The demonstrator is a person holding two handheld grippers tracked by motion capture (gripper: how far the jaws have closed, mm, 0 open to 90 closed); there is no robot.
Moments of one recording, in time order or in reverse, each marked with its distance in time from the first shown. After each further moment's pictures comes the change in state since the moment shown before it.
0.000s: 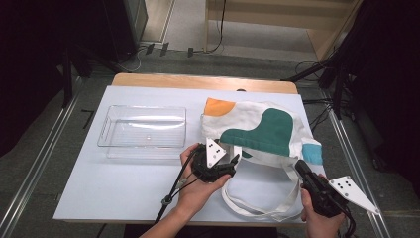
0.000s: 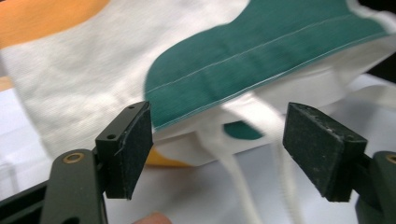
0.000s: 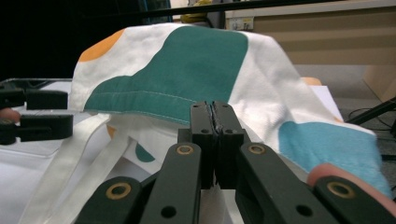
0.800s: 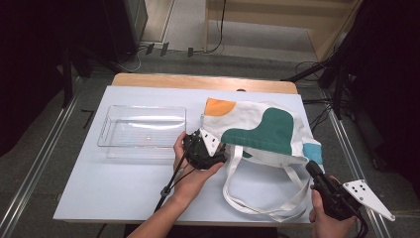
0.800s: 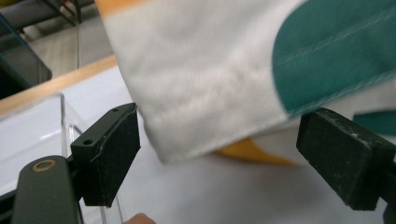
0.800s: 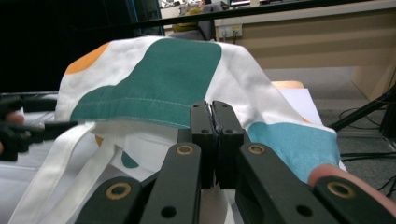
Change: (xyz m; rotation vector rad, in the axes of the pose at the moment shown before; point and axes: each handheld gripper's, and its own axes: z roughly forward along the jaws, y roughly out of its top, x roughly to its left) left arm 0.026 0.000 0.022 0.032 0.248 0.064; right arm -0.017 0.002 -0.013 -0.036 -0.030 0.033
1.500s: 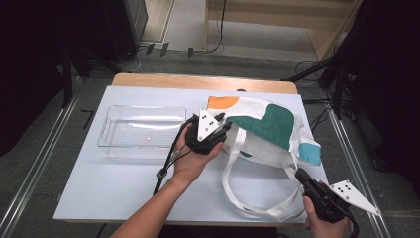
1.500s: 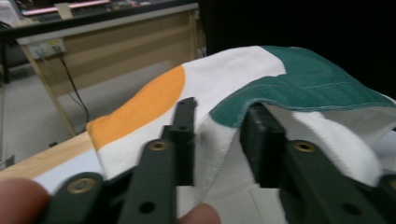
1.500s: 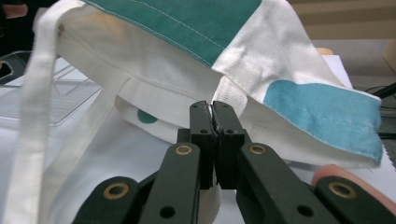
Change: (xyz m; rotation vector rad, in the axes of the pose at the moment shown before) left arm 0.025 0.058 -0.020 -0.198 -0.287 -0.006; right arm 0.004 -0.018 0.005 0.131 0.068 -0.028
